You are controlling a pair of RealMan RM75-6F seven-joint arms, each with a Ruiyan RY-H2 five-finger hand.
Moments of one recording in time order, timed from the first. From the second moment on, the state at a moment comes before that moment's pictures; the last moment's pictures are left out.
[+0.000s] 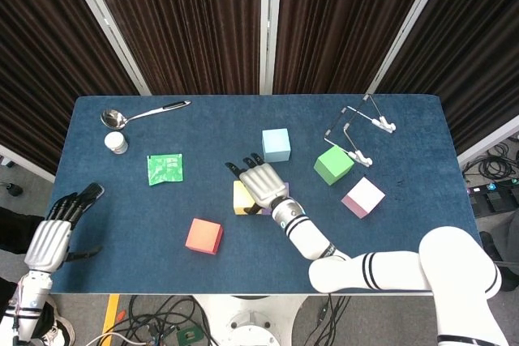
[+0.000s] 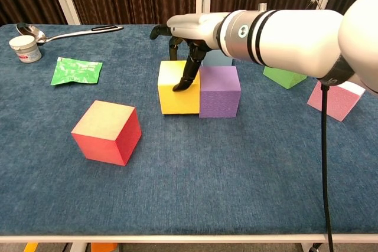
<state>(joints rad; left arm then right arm) -0.15 -1.35 0.01 -1.30 1.56 1.44 -0.27 1.23 -1.63 0.18 -1.55 -0.56 0.90 -0.58</state>
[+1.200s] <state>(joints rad) -0.14 -1.34 0.01 -1.29 1.56 1.46 -0.27 1.23 -1.64 0.18 -1.54 -0.52 0.88 -0.62</state>
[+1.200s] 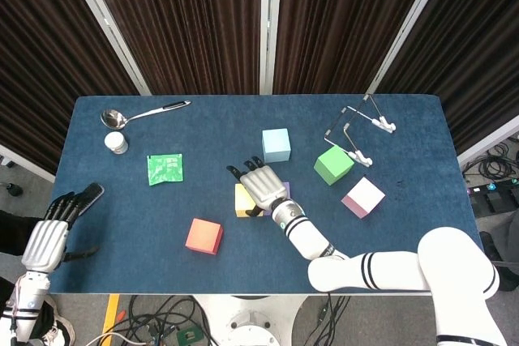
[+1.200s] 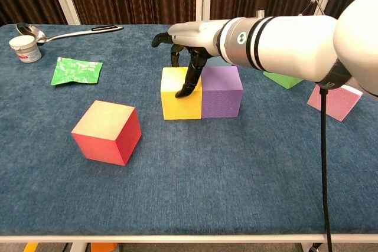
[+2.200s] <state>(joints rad) -0.14 -1.33 -0.01 -1.33 1.56 1.47 -0.26 1.03 -1.20 0.14 -1.86 -0.82 0.93 -0.48</state>
